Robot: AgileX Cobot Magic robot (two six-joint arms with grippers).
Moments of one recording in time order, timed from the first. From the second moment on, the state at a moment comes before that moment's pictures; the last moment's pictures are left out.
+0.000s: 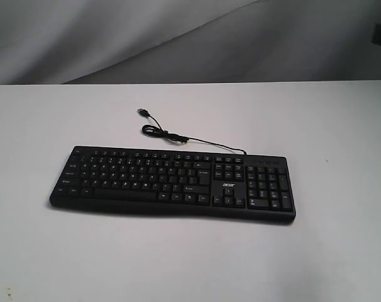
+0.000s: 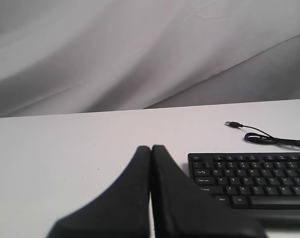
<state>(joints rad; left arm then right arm) 0.09 0.00 0.00 0.12 0.19 -0.07 0.04 1.23 -0.84 -0.41 -0.03 0.40</state>
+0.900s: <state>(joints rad) 0.09 0.00 0.00 0.12 0.19 -0.07 0.45 2.05 -1.49 0.85 0.81 -1.24</state>
